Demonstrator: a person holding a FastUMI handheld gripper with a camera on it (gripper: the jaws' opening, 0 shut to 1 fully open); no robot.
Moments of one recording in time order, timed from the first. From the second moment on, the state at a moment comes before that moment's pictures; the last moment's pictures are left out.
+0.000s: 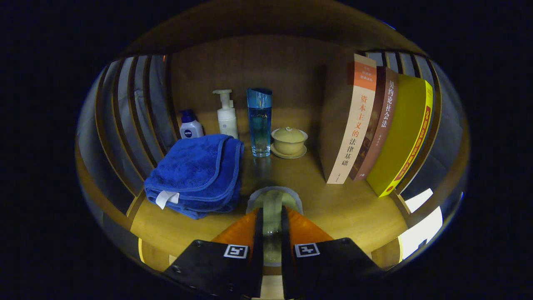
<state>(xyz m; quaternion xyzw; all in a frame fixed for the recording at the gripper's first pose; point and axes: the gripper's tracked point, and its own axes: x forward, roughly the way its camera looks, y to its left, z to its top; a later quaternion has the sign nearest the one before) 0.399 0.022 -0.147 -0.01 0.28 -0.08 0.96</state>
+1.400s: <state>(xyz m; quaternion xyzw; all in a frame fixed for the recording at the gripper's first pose) 0.369 0.052 -0.106 -0.02 0.23 -0.05 0.97</state>
